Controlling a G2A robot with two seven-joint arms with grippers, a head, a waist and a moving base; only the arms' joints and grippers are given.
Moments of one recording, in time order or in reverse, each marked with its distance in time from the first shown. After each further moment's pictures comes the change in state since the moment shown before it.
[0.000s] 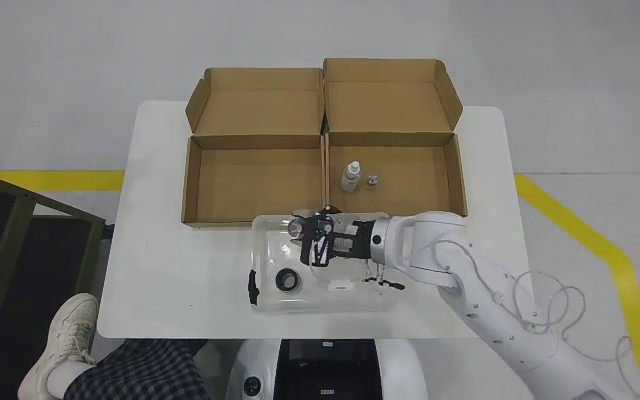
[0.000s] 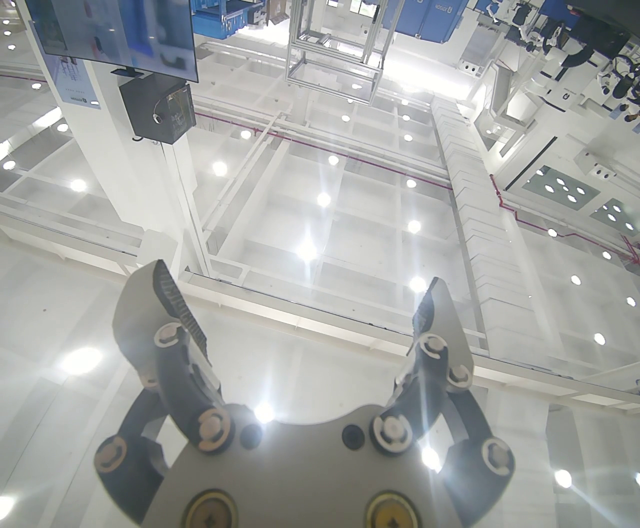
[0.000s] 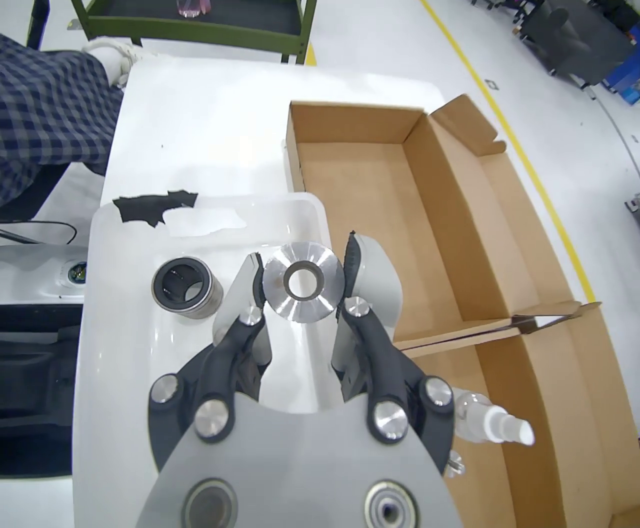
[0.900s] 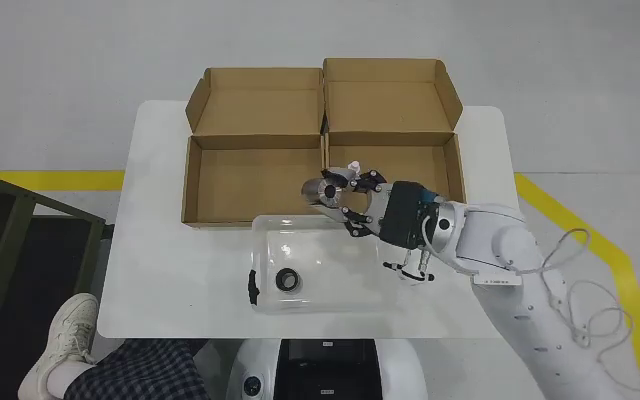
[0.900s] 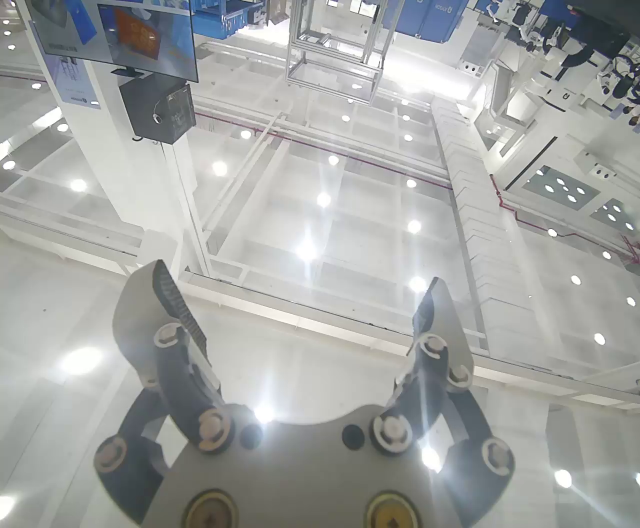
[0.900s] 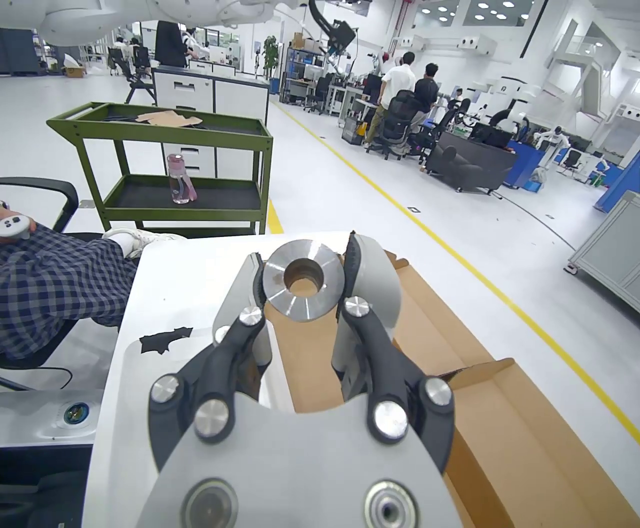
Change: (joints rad) left arm 0.000 0.000 0.000 0.000 0.000 0.000 0.000; right arm -0.109 0.026 0.260 -0.079 0.152 -0.033 -0.337
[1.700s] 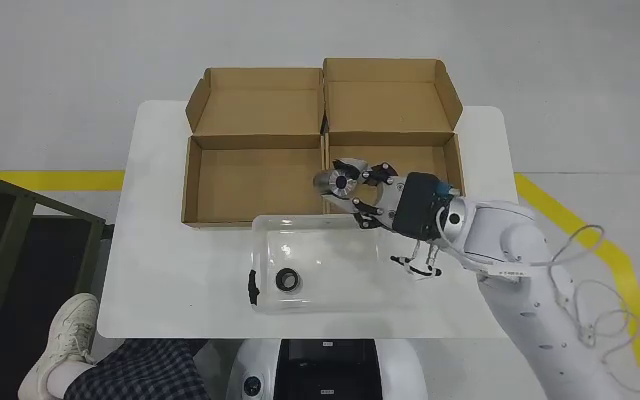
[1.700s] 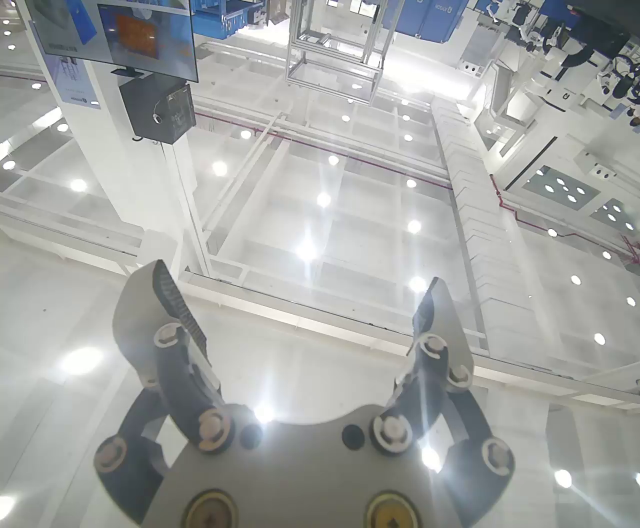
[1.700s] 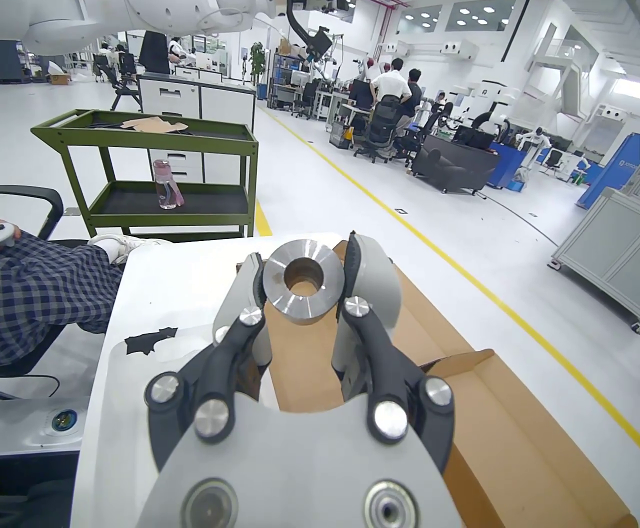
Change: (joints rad) left arm 0.000 0.000 0.000 0.000 0.000 0.000 0.000; right arm 0.001 -0.001 0.021 0.022 -0.003 0.000 -0.010
